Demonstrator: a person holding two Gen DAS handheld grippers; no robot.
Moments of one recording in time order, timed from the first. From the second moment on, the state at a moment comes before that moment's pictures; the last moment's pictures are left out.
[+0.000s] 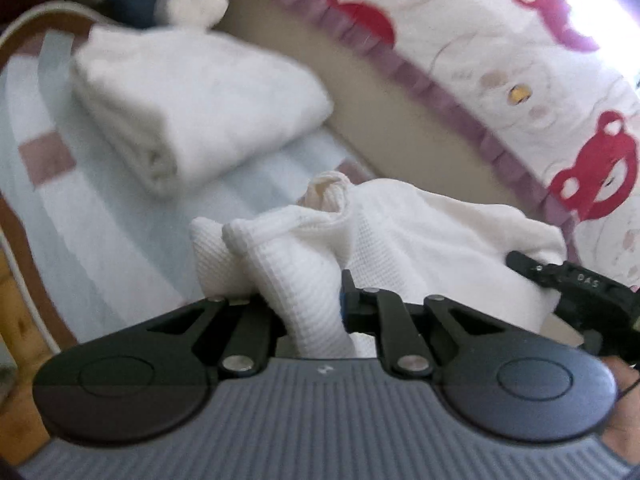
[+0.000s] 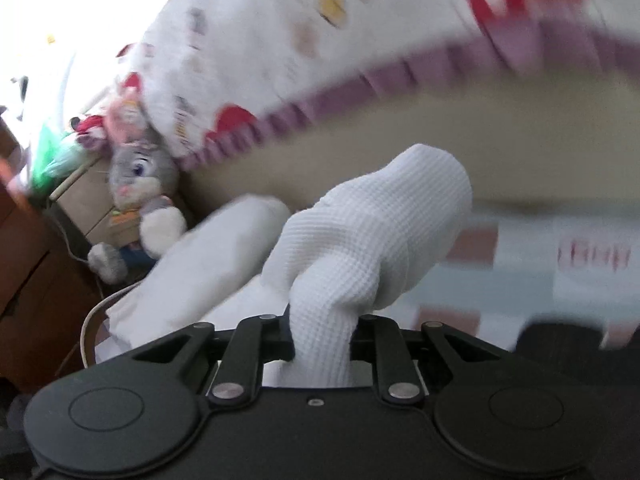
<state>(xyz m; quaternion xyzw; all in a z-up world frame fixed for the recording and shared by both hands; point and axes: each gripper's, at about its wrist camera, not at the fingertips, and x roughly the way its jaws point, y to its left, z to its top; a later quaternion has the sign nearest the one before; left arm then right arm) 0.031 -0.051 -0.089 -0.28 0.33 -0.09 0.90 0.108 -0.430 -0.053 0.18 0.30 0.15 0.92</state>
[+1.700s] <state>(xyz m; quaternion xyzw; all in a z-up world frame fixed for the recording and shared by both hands) 0.243 0.169 -0.123 -0.35 0.34 0.07 0.87 0.297 -0.179 -0.100 0.25 0.48 0.28 0.79</state>
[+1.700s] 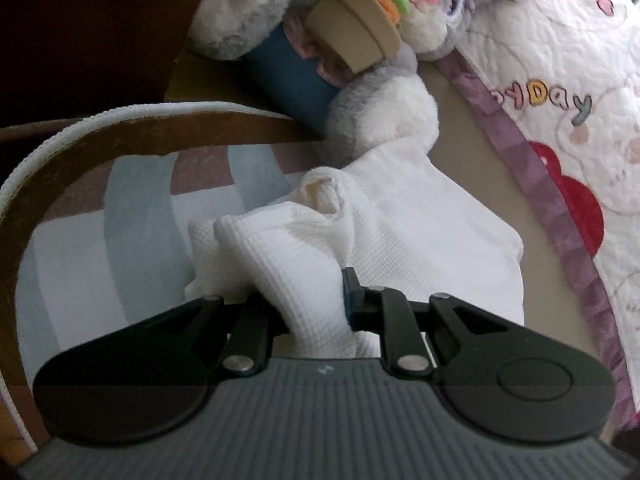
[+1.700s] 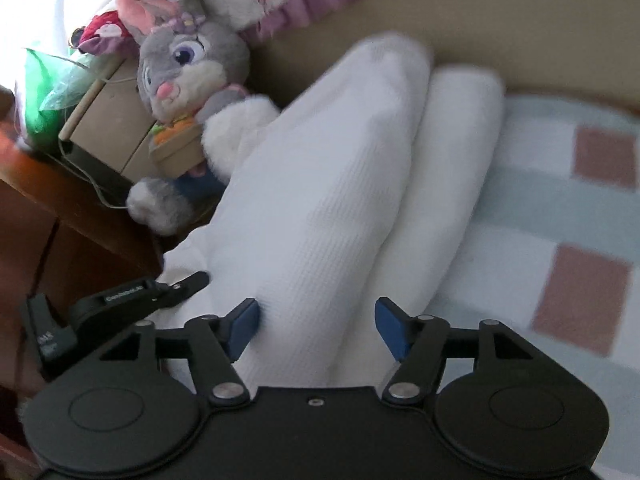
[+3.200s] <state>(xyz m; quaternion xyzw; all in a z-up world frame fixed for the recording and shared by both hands) 0.216 0.189 -0.114 -0.35 0.37 0.12 0.85 0.351 -0.207 -0.109 0.18 0.34 0.15 0.91</state>
